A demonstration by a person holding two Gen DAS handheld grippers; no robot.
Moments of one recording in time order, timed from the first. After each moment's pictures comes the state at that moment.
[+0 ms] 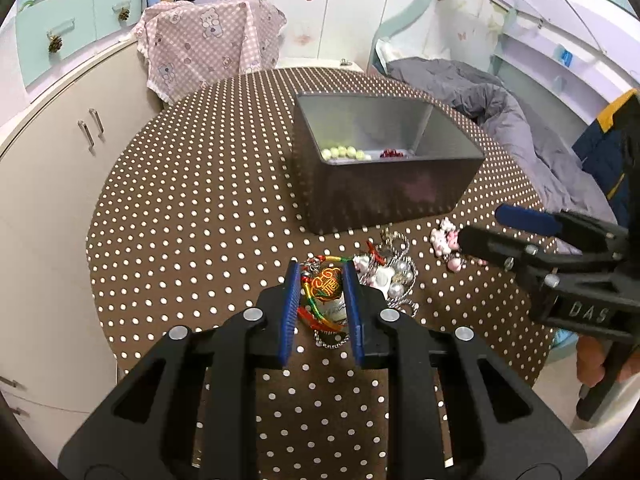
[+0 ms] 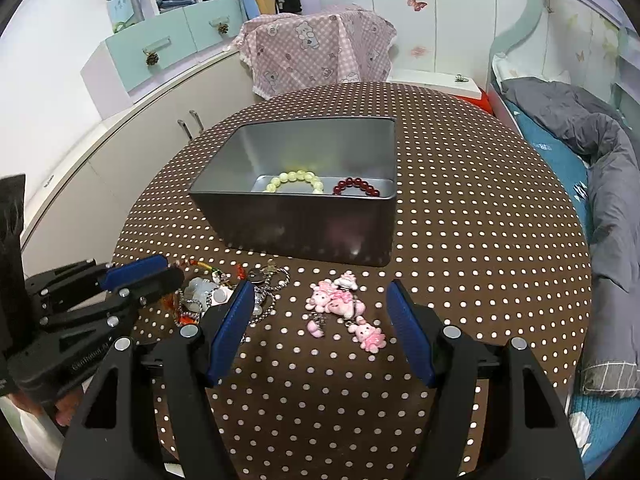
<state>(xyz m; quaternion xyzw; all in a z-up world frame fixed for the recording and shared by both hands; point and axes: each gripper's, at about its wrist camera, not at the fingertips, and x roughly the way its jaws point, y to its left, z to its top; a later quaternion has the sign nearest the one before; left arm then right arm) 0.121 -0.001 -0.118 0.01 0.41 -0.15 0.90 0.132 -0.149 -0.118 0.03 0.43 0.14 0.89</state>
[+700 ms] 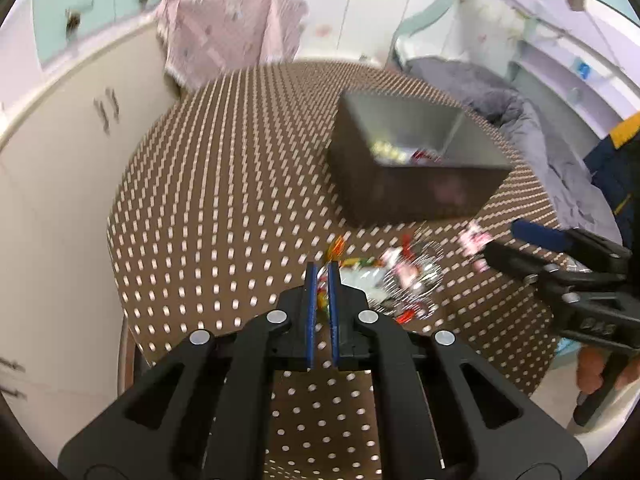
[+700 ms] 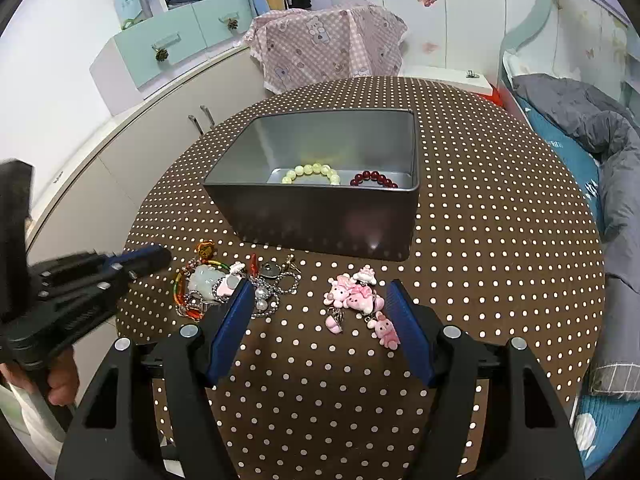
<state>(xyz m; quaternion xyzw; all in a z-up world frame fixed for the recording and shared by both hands) 0.138 0.028 -0.128 -0.02 0.45 -0.12 0.88 0.134 -0.144 -0.121 0.04 0.43 0.15 0.89</state>
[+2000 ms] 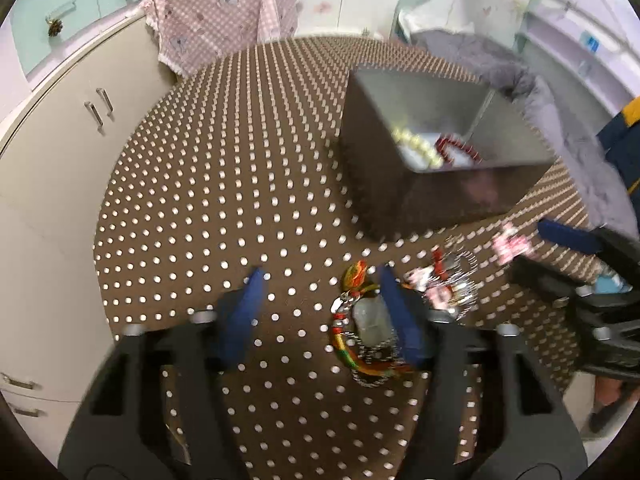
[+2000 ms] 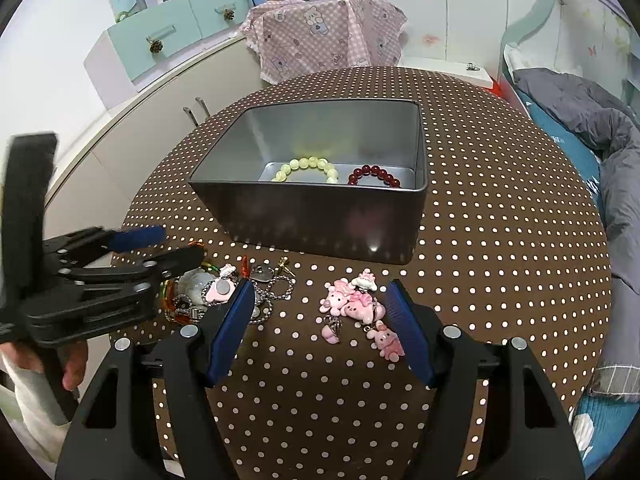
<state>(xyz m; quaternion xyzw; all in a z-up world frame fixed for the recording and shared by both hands) 0.178 0.015 -0.142 0.03 0.48 -0.13 0.87 0.148 -0.145 -0.126 0.03 0.45 0.15 0.88</state>
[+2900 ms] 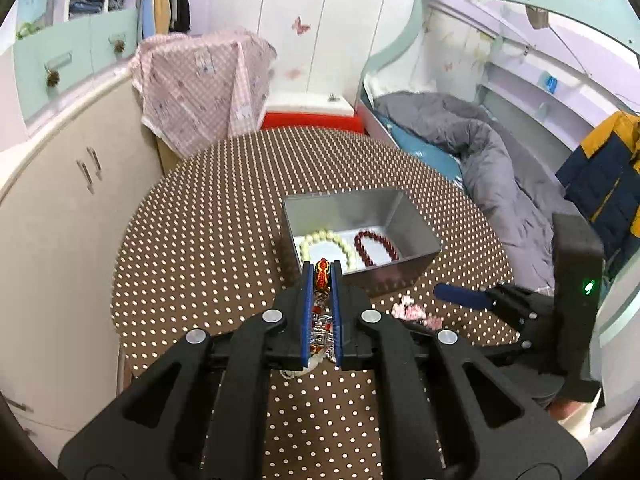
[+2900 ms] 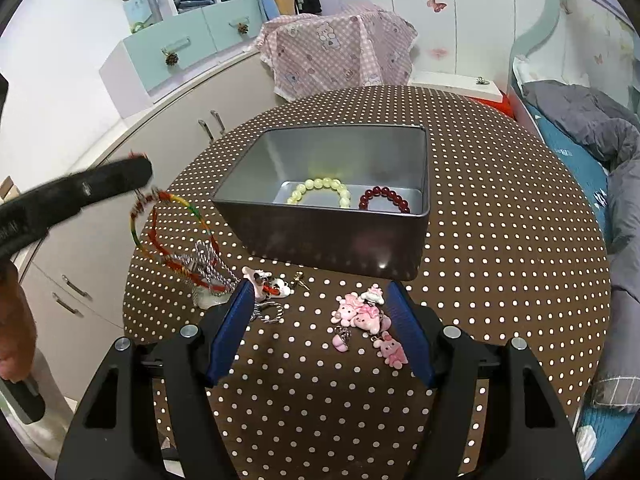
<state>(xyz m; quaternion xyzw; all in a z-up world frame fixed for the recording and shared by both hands) 0.139 0.004 -0.042 -0.01 0.37 -0.17 0.91 0.144 -0.148 -0.111 0.04 0.42 0.18 0.89</state>
